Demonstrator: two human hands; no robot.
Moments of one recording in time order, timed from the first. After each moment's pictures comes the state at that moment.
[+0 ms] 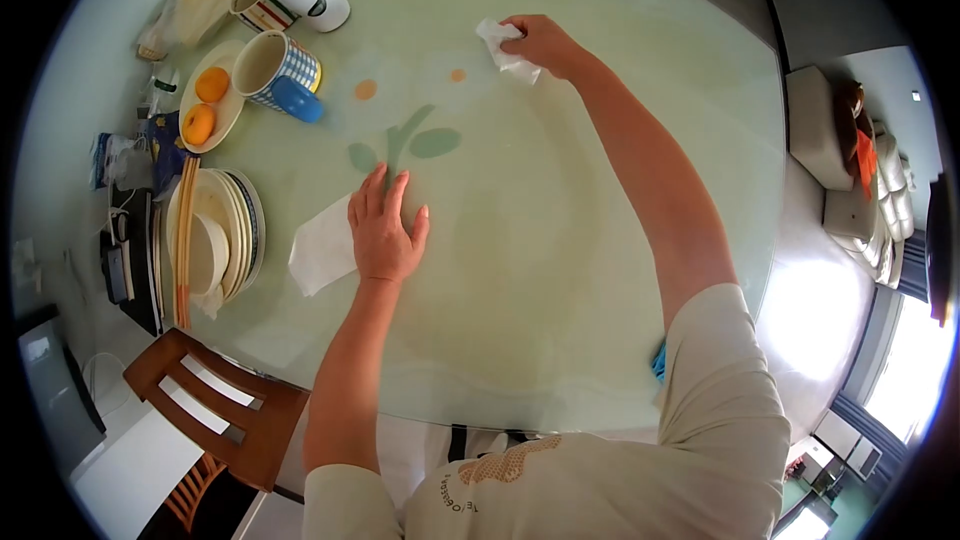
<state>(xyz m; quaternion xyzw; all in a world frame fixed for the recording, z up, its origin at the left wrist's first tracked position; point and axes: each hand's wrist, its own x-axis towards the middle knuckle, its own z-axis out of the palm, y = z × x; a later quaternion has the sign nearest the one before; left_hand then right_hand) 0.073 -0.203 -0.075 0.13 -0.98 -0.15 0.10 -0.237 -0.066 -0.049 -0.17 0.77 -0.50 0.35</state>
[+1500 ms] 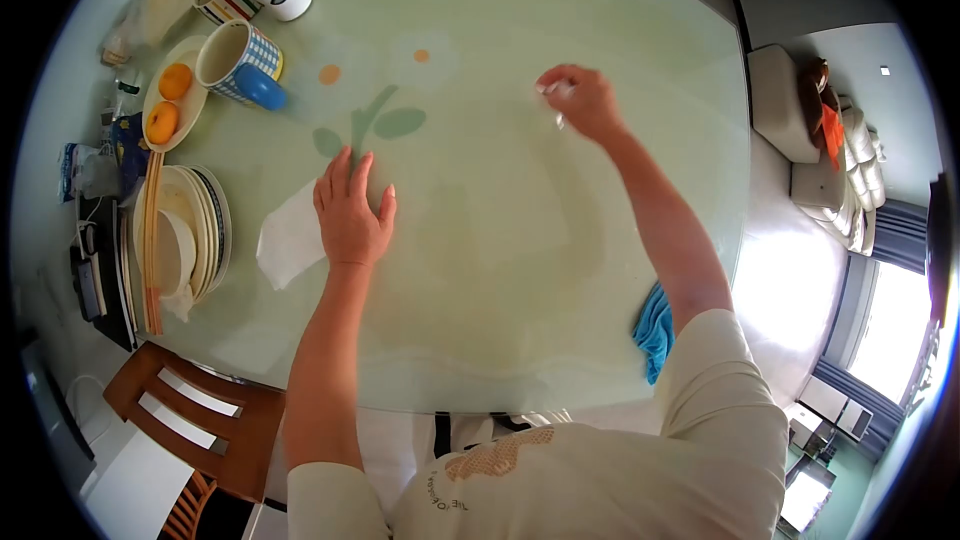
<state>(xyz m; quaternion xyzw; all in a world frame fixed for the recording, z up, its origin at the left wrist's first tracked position) 0.077 -0.205 -0.080 0.13 -0.97 -0.14 0.11 -0.148 0.044 -0.040 -0.16 0.90 -0.39 0.13</state>
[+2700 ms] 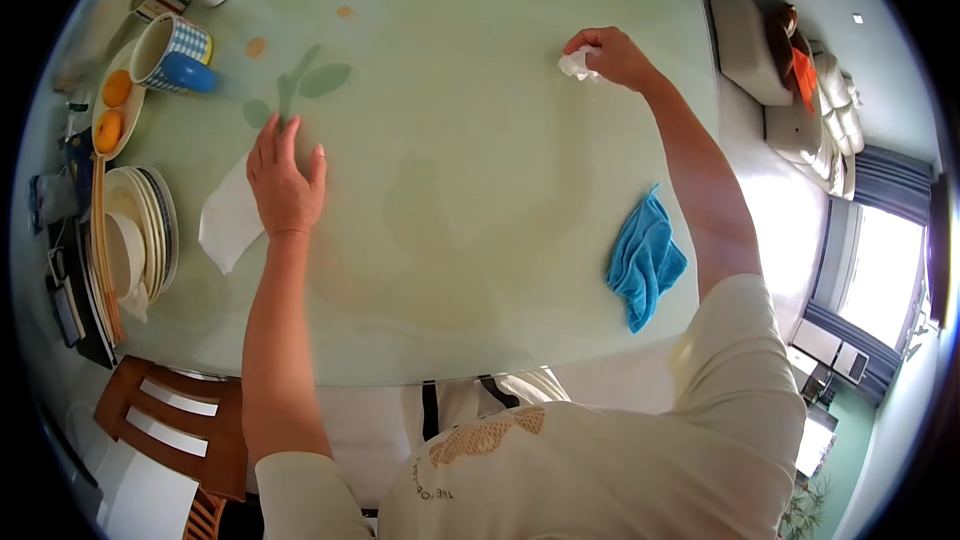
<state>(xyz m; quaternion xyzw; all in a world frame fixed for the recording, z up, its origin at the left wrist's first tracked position) 0.077 -0.205 -0.088 0.11 -0.98 -0.12 0.14 -0.172 0.171 -0.033 -0.12 0.91 -0.28 0.27</state>
